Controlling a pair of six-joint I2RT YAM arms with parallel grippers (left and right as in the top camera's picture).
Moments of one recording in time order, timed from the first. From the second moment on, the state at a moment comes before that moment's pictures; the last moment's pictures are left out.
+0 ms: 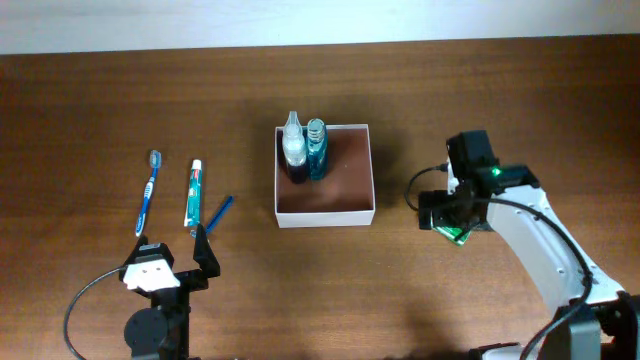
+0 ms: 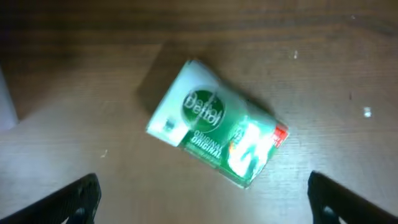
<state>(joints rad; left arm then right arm) 0.09 0.02 0.03 -0.11 -0.01 -0.13 0.10 1.51 0.99 -0.87 0.04 0.16</state>
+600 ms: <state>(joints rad) 0.09 0.02 0.03 -0.11 -0.01 -0.13 -0.03 1.54 0.81 -0.62 -0.04 -0.13</state>
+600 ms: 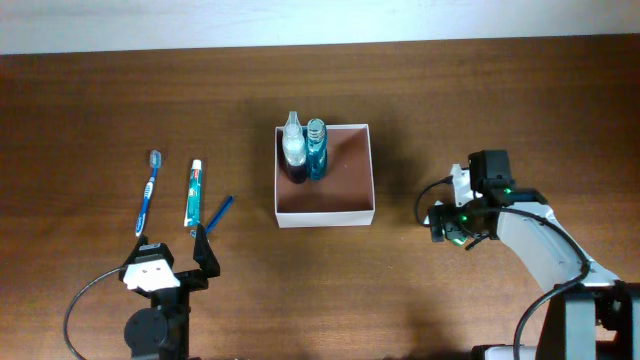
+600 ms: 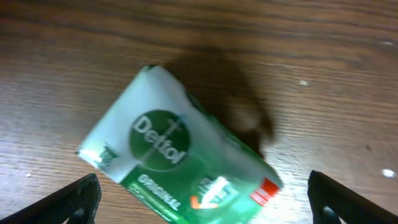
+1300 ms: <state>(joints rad) 0.09 0.02 0.03 -0.11 -0.01 -0.13 -0.03 1.62 0.81 -0.54 -0.15 -0.11</state>
